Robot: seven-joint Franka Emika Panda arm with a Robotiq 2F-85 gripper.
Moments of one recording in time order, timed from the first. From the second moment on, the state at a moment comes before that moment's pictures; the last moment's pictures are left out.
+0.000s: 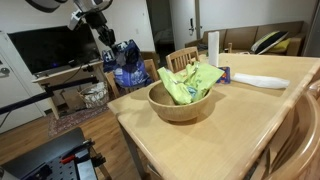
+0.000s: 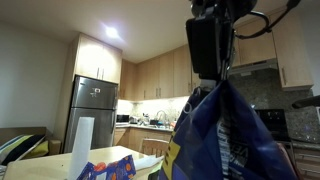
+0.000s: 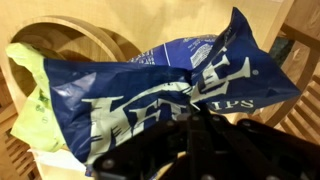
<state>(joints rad) 0.25 -0.11 0.33 -2.26 -0.25 2.29 0.61</state>
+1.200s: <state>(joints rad) 0.18 -0.03 0.18 -2.27 -0.22 2.27 0.34</state>
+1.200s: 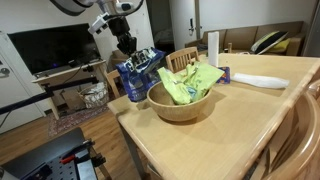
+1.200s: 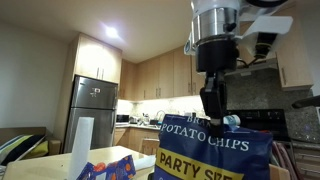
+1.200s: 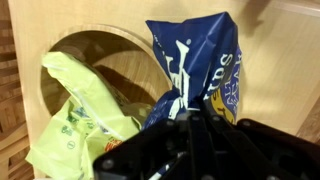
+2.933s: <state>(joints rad) 0.21 0.10 0.20 -2.26 -0.27 2.27 0.34</state>
